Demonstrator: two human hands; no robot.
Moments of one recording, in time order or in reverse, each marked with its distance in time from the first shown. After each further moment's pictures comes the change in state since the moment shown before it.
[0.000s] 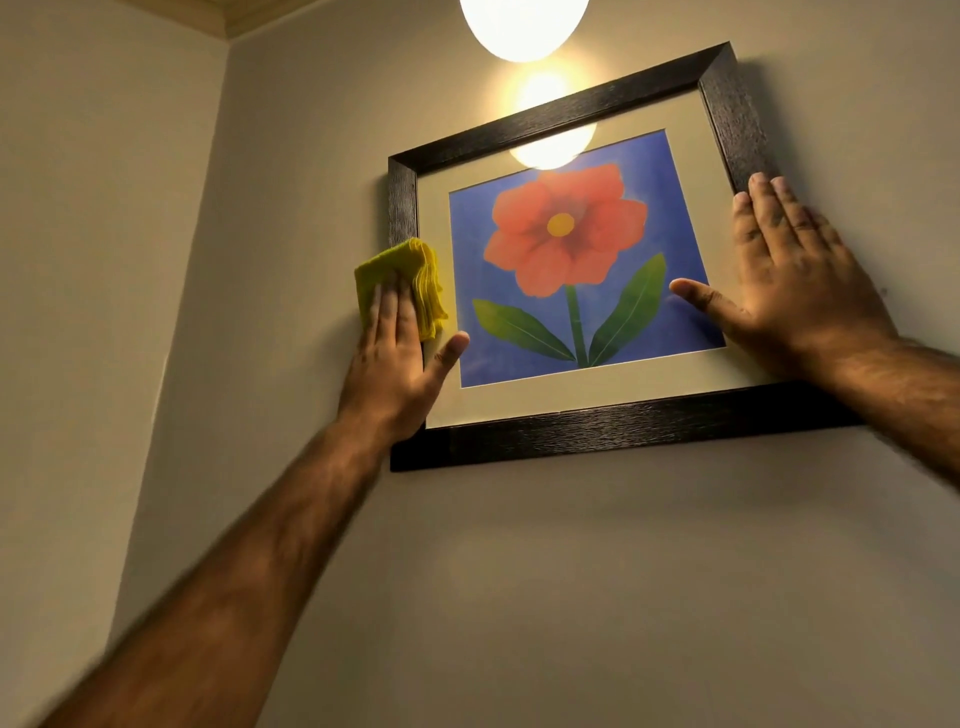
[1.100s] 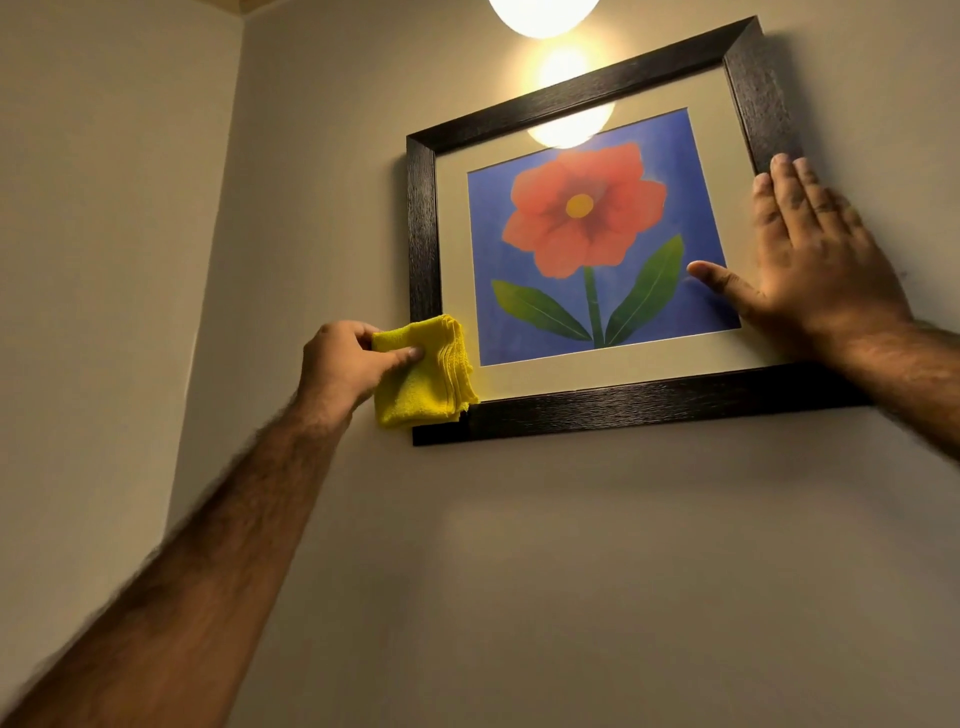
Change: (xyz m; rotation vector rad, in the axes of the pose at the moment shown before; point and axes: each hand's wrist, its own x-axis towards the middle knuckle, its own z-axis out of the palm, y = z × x) left_hand -0.016 -0.037 -0.044 -0.434 -0.007 -0.481; right_hand 0.000 0.001 0.000 0.024 -0.014 -0.011
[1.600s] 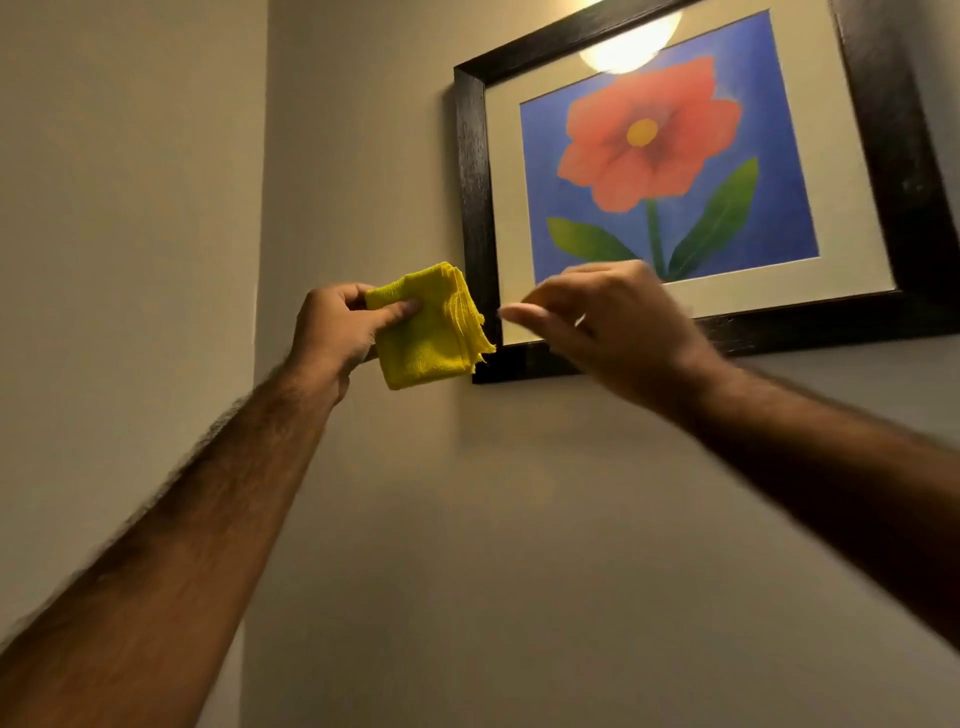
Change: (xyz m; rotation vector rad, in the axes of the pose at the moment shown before) left_hand -0.029 -0.022 -0.062 -0.261 -0.051 -0.094; right_hand -0.063 -0.212 -0.058 0.756 -0.177 -0.307
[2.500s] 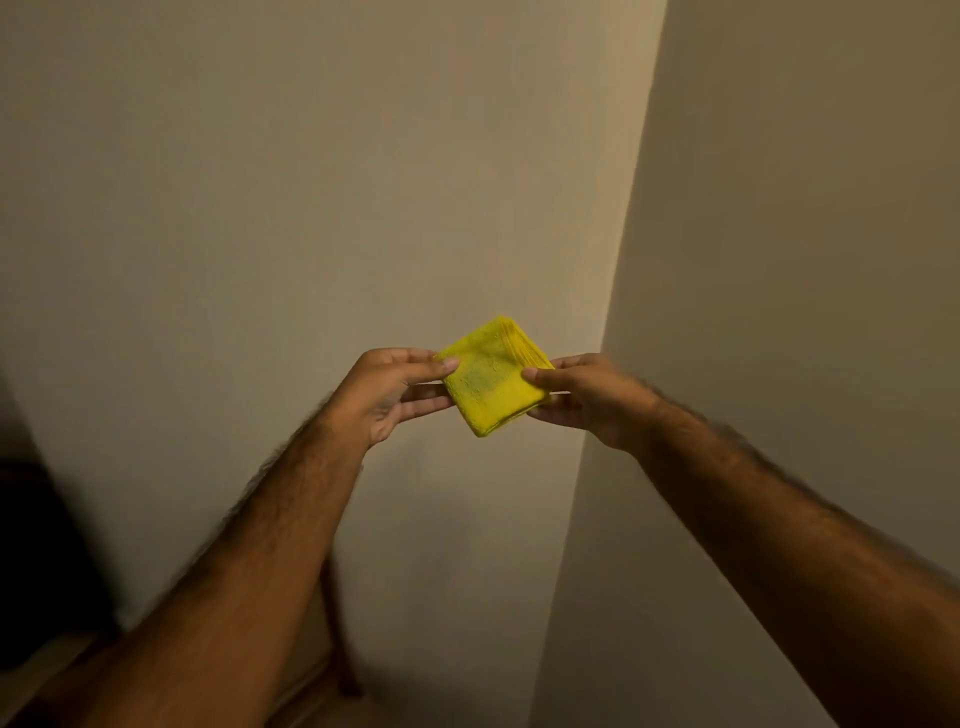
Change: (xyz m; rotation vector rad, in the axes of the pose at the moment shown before) left_hand -0.266 -0.213 -0.342 -0.082 0.261 -0.836; right_hand -0.130 -0.327 0.351 1.625 -0.995 1.176
